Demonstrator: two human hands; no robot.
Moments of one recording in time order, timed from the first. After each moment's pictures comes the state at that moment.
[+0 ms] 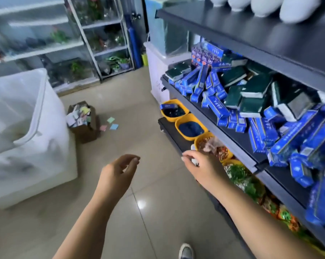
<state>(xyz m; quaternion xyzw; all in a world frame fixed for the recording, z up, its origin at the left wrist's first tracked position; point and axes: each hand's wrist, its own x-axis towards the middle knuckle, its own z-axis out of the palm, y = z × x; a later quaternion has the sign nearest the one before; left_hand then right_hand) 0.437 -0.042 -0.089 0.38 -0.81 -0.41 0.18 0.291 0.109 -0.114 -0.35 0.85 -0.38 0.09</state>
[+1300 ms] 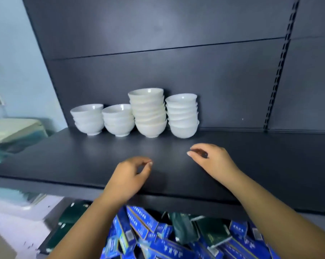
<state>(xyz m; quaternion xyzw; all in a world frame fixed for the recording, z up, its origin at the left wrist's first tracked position) -0.139 -0.170 0.035 -0.24 -0.88 -0.37 0.16 -0.105 0.046 0.044 0.03 0.91 -0.36 -0.21</state>
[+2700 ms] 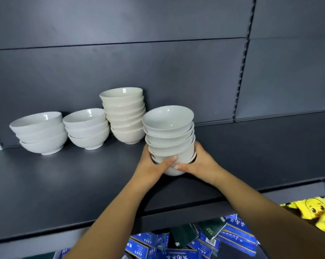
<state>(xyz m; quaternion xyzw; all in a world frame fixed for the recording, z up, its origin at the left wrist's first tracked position) -0.211 -0.130 0.030 -0.38 -0.66 -0.64 -0.10 -0.135 0.016 0.023 0.09 0.81 -0.54 -0.19</state>
